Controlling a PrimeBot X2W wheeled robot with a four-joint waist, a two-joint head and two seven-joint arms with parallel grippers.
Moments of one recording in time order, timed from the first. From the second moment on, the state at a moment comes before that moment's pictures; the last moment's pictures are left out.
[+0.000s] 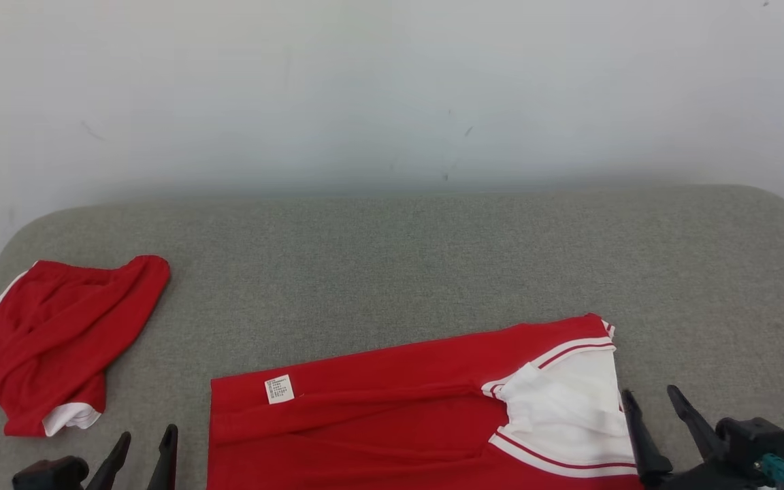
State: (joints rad) left arm -0.13 0.46 -0.61 0.38 -0.83 0.12 -0.25; right arm -0.01 -0.24 0.15 0.39 0.47 0.05 -0.25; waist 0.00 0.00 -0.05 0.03
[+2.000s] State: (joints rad) left arm 0.05 0.34 -0.36 0.10 -0.46 0.12 -0.25; right arm -0.29 -0.25 0.21 0.68 0.37 -0.01 0.12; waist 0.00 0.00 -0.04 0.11
